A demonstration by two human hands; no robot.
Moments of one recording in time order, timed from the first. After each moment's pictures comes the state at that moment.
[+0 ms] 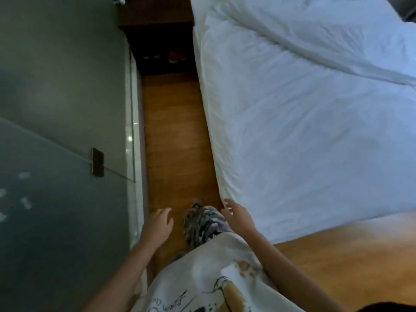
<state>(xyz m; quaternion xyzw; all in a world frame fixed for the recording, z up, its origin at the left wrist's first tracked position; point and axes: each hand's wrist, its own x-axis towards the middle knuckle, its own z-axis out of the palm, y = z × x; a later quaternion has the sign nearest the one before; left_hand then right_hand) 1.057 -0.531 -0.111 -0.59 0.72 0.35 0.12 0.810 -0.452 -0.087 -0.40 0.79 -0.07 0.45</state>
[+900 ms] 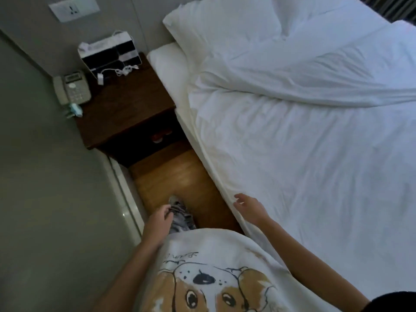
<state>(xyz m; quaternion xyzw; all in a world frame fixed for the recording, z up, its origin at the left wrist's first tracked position) 0.871 -1.278 -0.122 -0.53 0.75 0.38 0.12 0.628 -1.109 -0.103 -0.27 0.84 -0.13 0.45</state>
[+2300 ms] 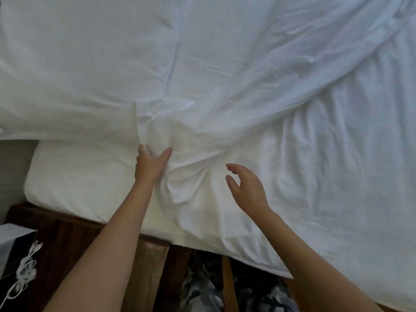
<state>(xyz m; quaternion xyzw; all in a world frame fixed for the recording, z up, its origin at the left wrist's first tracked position) 0.211 -1.835 -0.343 -0.40 0.80 0.40 0.20 0.264 -1.590 -0.308 0.06 0.90 -0.35 0.25</state>
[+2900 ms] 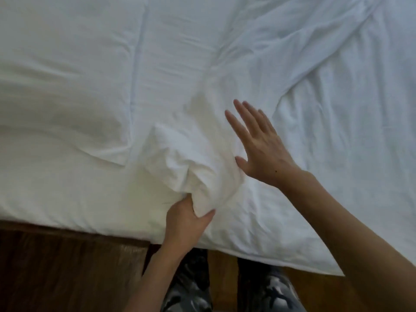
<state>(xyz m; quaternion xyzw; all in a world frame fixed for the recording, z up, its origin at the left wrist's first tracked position) 0.355 -1.730 -0.335 -0.17 0.80 0.52 0.26 0.224 -1.538 -0.298 -0.25 0.96 -0.10 0.10</state>
